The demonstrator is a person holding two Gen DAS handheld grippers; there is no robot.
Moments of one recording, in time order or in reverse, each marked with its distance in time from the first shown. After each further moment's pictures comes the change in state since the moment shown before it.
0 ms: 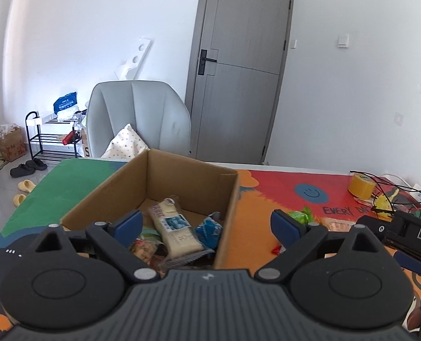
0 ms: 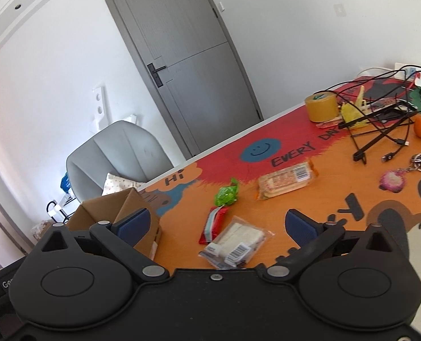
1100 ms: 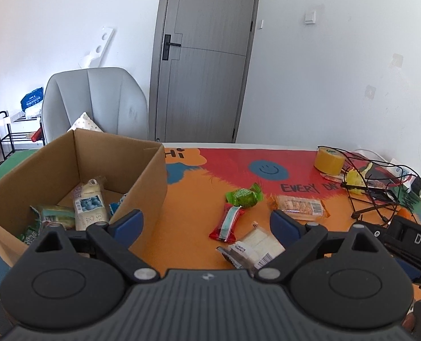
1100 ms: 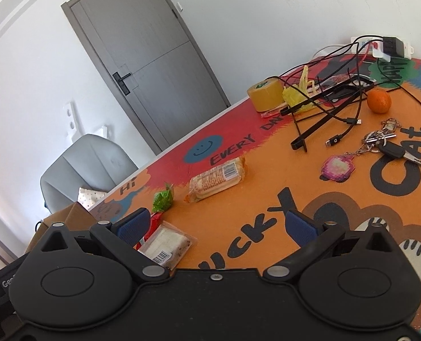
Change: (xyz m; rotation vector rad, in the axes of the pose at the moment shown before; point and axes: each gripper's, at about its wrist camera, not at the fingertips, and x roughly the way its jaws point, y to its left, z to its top) left arm 0.038 -0.071 -0.026 0.060 0.060 -0.096; right arm 0.009 -0.081 -0.001 0.114 0.017 -0.061
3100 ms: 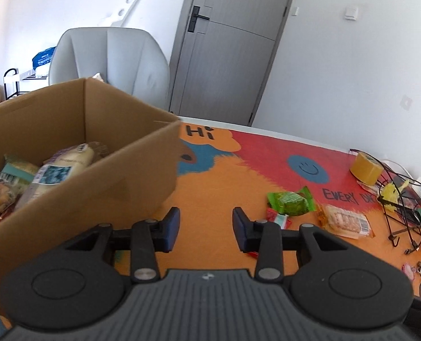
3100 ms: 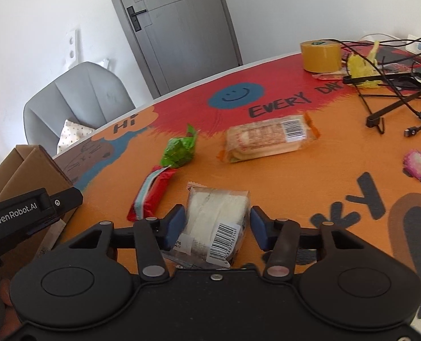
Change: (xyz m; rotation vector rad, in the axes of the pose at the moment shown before) left arm 0.081 0.047 0.006 -0.135 0.097 0.020; right arm 0.088 0.059 -0.021 -0.204 0.188 -0.065
